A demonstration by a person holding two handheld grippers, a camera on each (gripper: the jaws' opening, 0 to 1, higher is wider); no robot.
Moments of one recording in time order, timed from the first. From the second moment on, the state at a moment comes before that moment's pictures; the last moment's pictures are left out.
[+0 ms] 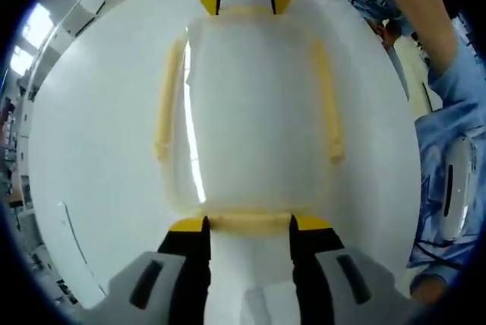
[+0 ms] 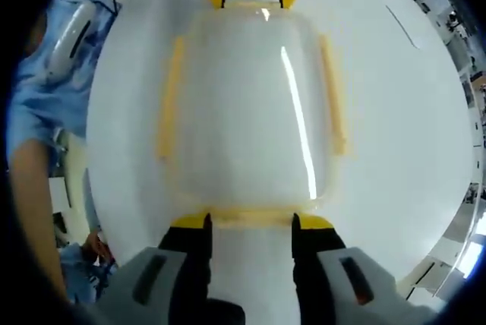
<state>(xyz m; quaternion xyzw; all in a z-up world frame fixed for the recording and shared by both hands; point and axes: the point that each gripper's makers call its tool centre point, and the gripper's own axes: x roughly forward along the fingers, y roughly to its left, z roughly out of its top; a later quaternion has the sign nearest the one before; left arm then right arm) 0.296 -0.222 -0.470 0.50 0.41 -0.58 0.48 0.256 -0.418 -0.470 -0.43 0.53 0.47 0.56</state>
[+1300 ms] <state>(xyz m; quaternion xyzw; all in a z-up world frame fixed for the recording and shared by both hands) 0.296 -0.215 -0.451 0.48 0.38 -0.62 0.48 0.249 -0.408 -0.469 -0.42 0.53 0.46 0.57</state>
